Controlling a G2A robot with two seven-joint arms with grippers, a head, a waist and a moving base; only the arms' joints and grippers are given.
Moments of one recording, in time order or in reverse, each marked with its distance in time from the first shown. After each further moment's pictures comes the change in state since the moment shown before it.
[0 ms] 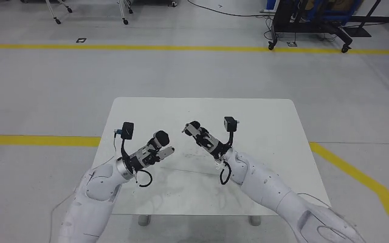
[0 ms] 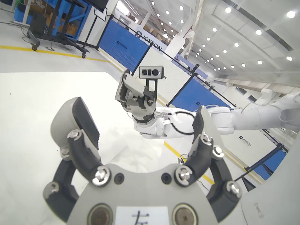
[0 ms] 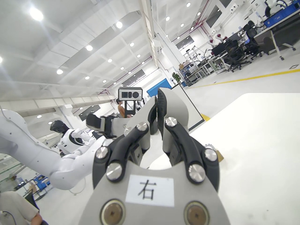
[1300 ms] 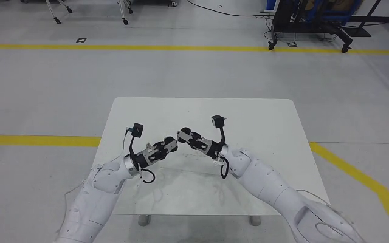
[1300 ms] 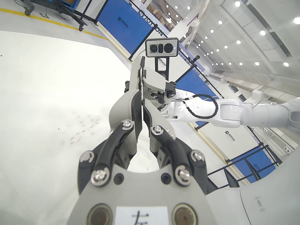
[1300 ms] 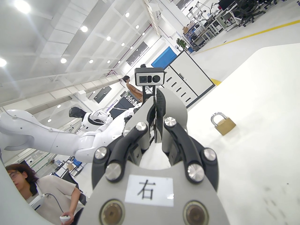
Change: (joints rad) left arm -0.110 0.016 0.106 0.177 -0.080 0.040 -0.033; right arm 0.028 -0.038 0.056 0.081 0.284 0.000 0.524
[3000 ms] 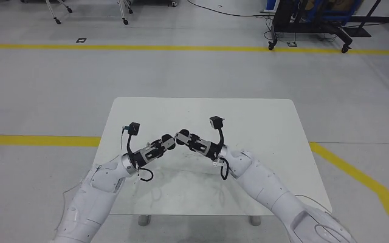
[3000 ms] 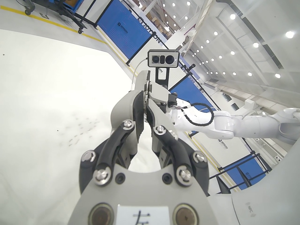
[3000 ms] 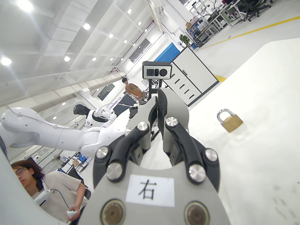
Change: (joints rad) left arm -0.015 0.023 0.017 0.017 -0.078 0.028 0.007; right arm -0.063 -0.034 0.143 -0.029 0.003 0.000 0.172
